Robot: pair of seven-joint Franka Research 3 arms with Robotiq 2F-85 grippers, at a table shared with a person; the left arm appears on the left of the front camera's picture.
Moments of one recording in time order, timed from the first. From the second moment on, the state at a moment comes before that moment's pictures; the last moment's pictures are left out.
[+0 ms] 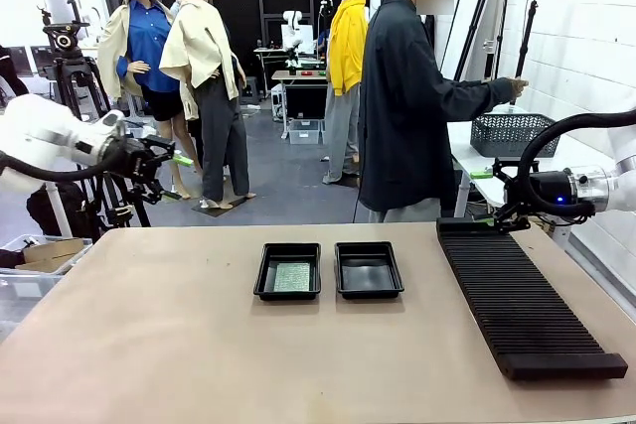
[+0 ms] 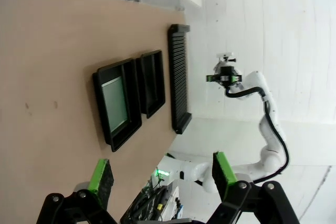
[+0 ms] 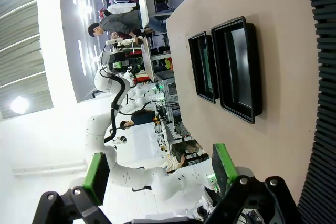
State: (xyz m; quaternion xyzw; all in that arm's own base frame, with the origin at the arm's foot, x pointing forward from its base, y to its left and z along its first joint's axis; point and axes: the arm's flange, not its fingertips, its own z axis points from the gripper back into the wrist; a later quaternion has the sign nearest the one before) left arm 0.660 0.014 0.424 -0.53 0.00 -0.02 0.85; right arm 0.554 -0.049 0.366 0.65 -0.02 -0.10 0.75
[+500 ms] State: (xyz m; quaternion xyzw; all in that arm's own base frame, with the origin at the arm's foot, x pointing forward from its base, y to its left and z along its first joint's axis) left arm 0.669 -0.080 0.408 -0.44 0.04 -0.01 0.90; right arm 0.554 -0.049 0.366 0.65 -0.02 -0.10 0.75
